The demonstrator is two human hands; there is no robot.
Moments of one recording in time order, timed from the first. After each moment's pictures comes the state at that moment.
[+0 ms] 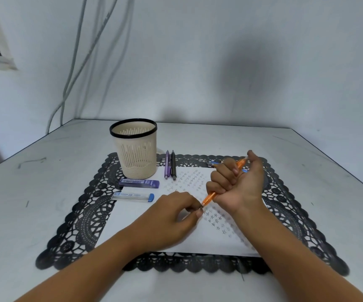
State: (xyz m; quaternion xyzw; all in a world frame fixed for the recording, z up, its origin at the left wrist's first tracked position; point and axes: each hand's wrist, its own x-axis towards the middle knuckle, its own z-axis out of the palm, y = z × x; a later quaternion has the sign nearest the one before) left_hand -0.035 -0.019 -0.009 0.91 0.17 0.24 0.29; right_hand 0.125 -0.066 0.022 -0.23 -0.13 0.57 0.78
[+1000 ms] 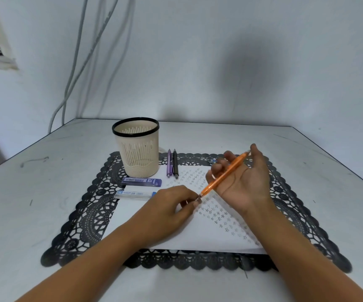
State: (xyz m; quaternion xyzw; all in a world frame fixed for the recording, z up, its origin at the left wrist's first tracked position) left_hand -0.039 -0.013 -0.006 0.91 0.17 0.28 0.25; right_hand 0.125 -0.072 0.026 -0.26 -0.11 0.55 0.79
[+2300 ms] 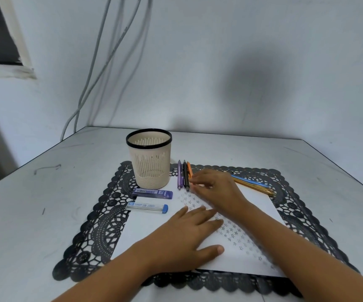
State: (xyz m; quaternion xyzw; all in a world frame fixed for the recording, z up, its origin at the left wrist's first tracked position) left_hand -0.037 -0.015 -0.018 0.98 0.15 0.03 0.09; right_hand 0.127 -0.014 -0.007 -0.62 -0.68 0.00 0.38
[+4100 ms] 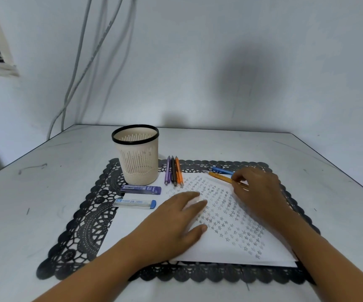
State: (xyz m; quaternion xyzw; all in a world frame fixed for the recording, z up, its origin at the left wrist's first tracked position) left_hand -0.038 -0.019 -0.010 0.97 0.19 0.15 0.10; right_hand 0.193 -0.077 -0.017 -0.74 -0.58 -0.17 0.29
